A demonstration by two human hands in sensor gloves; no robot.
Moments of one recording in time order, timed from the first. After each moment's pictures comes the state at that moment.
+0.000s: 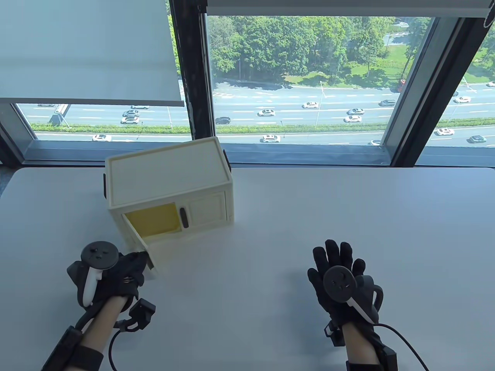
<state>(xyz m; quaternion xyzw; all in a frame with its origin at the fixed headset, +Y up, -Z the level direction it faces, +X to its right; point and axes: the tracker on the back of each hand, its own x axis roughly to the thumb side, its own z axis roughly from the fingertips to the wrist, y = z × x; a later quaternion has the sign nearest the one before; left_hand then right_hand) -0.326 -0.691 -0.343 -0.07 0.21 0.33 0.92 0.181 -0.715 -0.330 0.01 -0.05 0.99 0.15</state>
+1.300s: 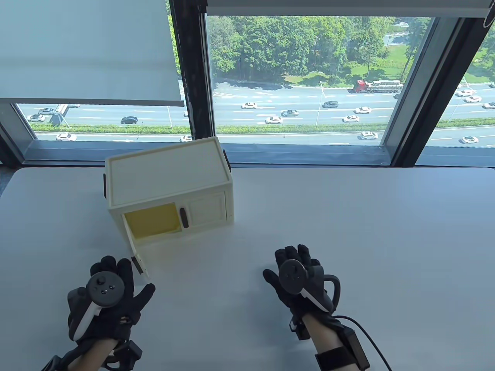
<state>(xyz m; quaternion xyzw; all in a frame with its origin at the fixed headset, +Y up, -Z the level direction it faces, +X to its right) -0.314 -0.698 -0.287 -0.10 0.10 0.23 0.96 0.078 -0.709 -0.354 0.05 -0.03 0.99 0.14</state>
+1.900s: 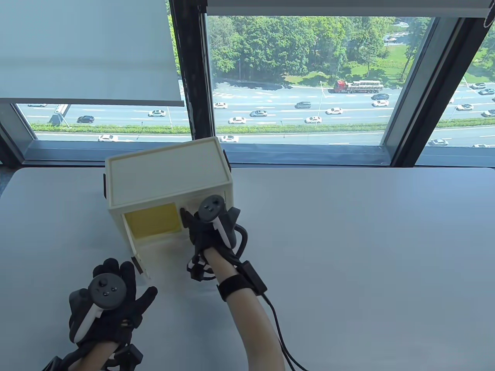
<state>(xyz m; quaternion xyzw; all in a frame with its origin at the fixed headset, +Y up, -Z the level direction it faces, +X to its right) -0.308 -0.698 -0.283 -0.11 0.09 0.23 0.96 -0.096 -0.684 -0.472 -0.09 0.09 0.94 0.33</state>
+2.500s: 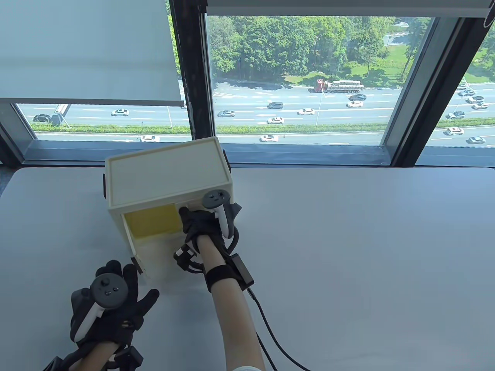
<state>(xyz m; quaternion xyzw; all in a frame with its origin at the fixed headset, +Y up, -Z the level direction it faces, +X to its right) -0.305 -0.697 -0.282 -0.13 0.08 0.24 0.96 -0.095 -0.703 -0.491 -0.12 0.17 0.87 0.45</state>
